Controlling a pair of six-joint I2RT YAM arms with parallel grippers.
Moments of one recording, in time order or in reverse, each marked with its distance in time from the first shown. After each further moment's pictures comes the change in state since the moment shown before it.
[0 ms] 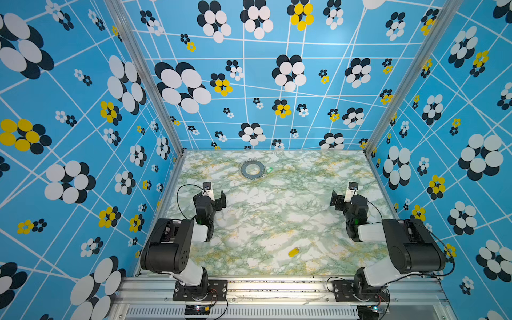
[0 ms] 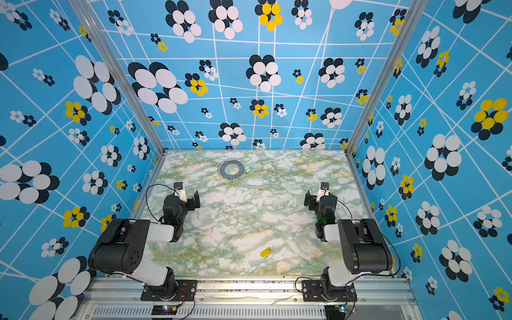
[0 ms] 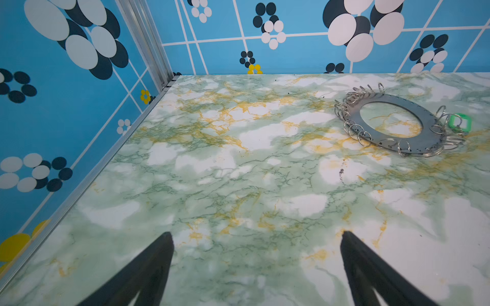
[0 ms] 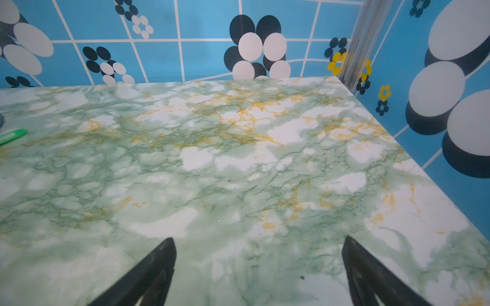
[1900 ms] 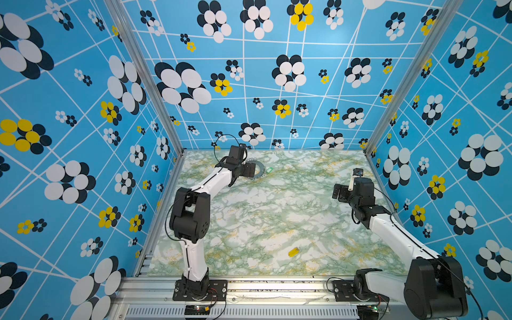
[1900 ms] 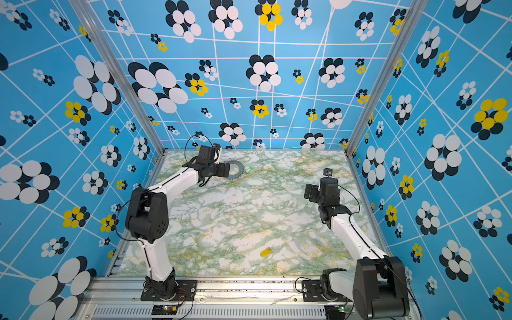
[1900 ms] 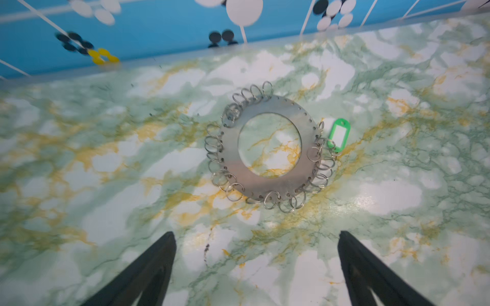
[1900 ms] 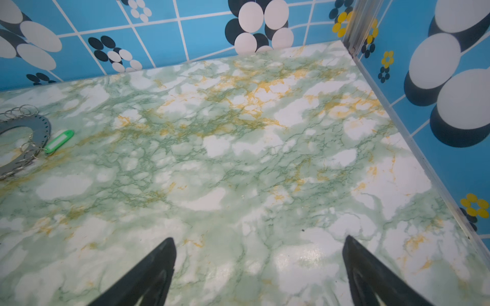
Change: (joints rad) left arm -0.238 0.462 1.255 -1.315 0.121 -0.108; right arm 0.053 -0.338 0.372 -1.000 0.005 0.147
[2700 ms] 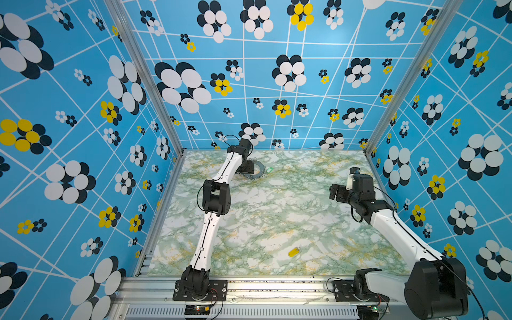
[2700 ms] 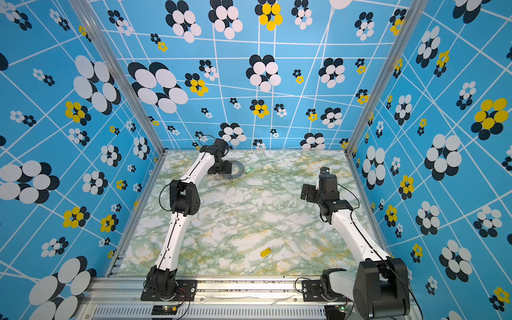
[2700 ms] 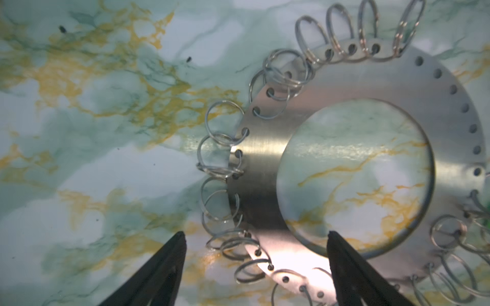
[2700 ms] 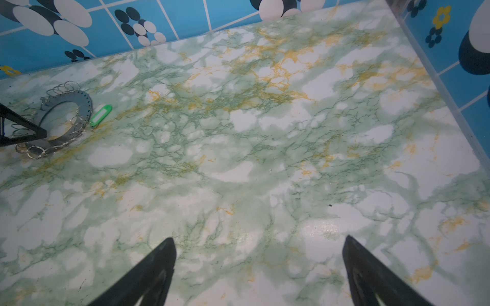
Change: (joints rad) left arm 0.039 0.679 1.000 -0.741 -0.061 -0.161; right arm 0.015 0.004 0.093 -0.179 -0.104 0.045
